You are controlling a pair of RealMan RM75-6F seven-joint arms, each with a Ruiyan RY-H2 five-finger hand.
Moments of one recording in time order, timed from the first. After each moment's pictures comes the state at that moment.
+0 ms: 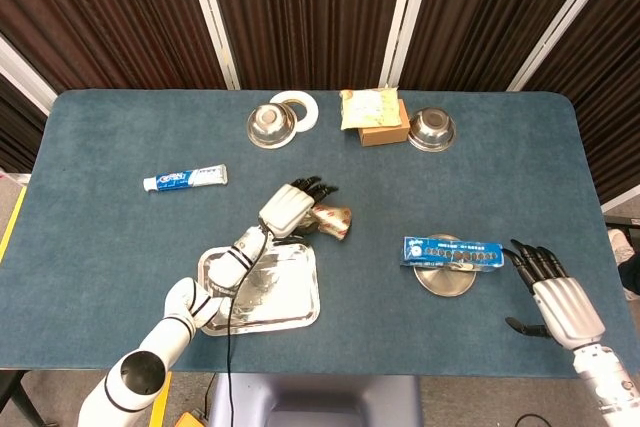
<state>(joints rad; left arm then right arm) -1.12 -2.17 -0.15 -0.19 1.63 0.91 -0.61 0.15 -1.06 -0.05 -1.60 -1.62 1.35 0.12</state>
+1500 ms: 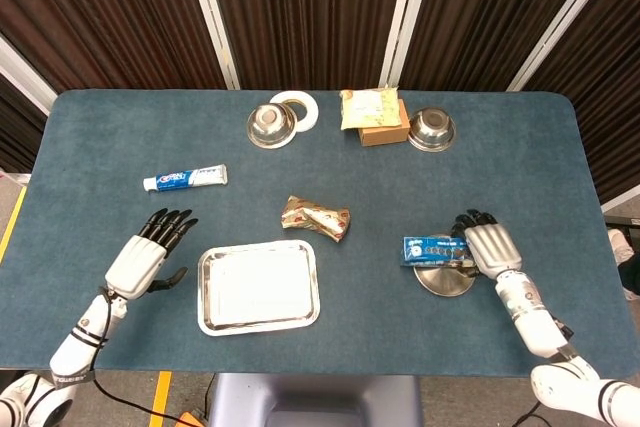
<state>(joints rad) -0.51 -1.47 0.06 -1.14 1.60 1.37 -0.21 0.47 -1.38 0.13 -1.35 -1.22 0.91 -0.21</state>
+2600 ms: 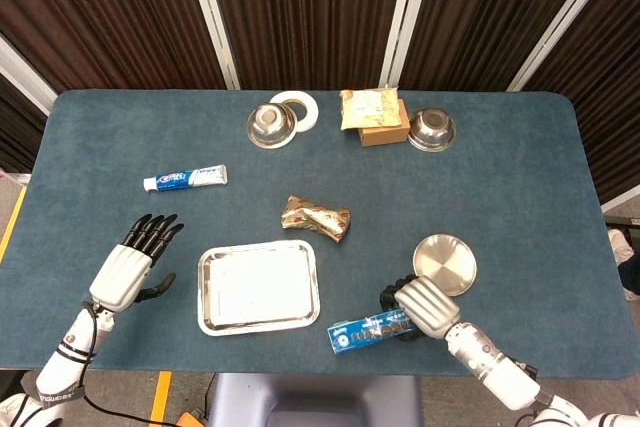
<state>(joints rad) -0.43 -1.42 0.03 -1.23 1.64 1.42 -0.13 0.48 -1.36 -0.04 -1.68 -1.57 0.99 -0.12</state>
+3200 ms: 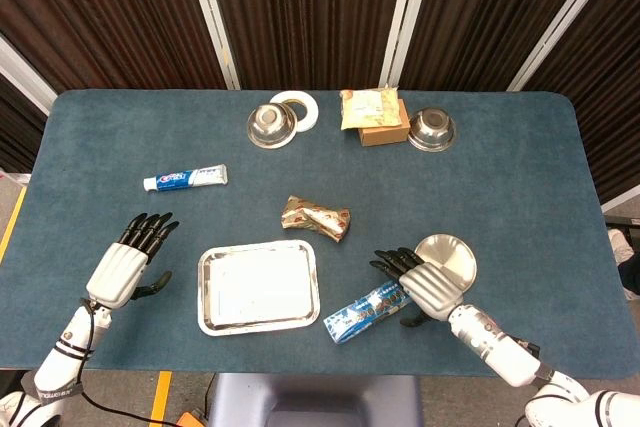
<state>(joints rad) -0.42 -1.43 0.02 -1.19 1.63 1.40 -0.17 0.55 -1.31 -0.03 -1.61 -1.57 0.93 0.03</state>
